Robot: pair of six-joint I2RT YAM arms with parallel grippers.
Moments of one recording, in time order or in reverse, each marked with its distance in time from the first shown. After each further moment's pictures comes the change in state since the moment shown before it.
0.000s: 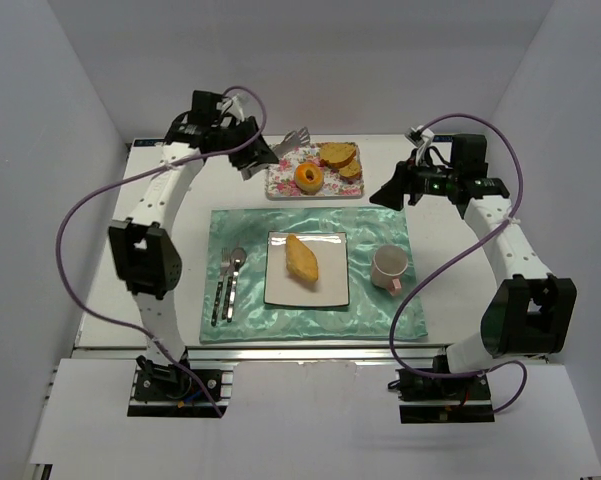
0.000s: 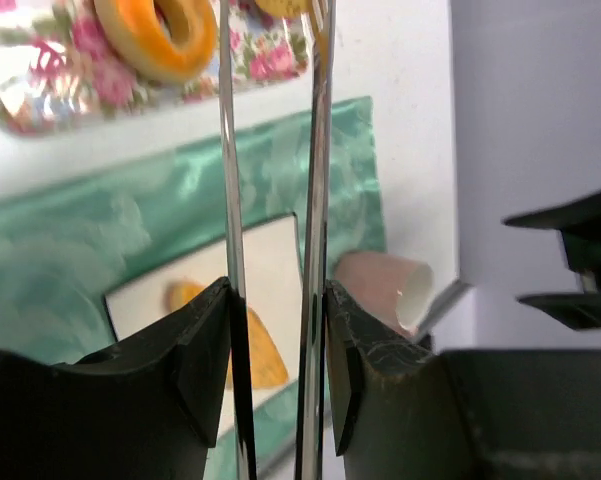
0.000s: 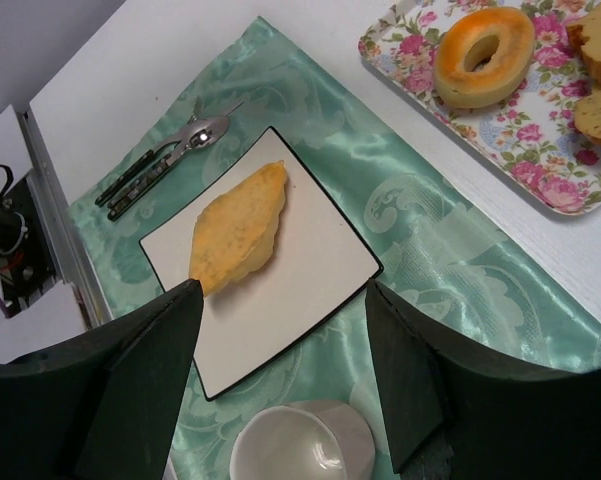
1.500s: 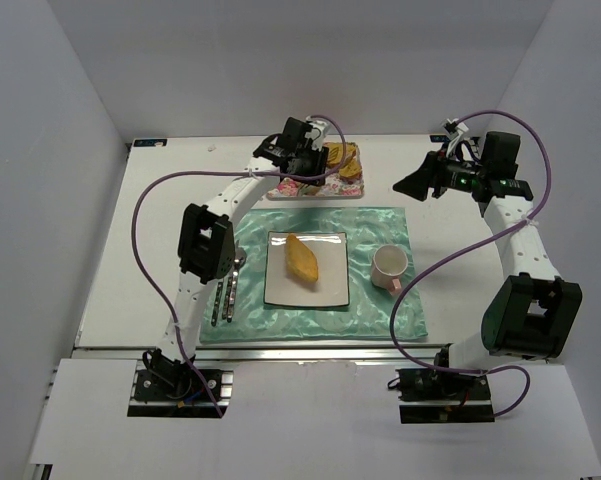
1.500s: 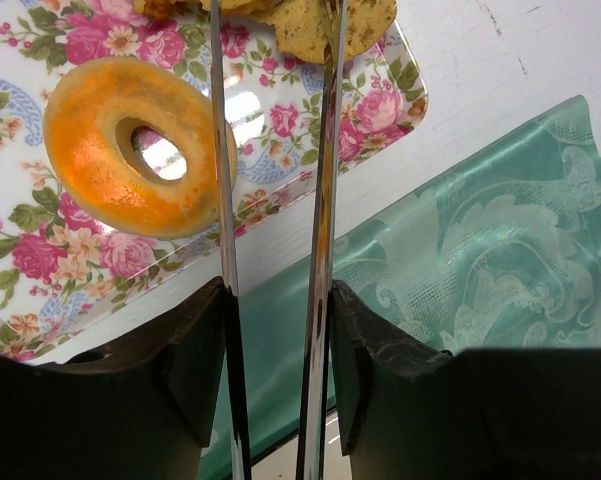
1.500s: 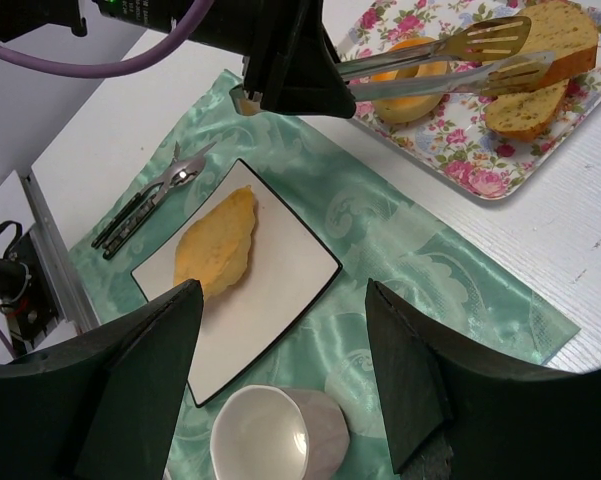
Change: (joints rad) left arm -0.323 0.460 0.350 0.128 -0.467 0.352; right arm -0.175 0.000 0.011 0.054 -0.083 0.082
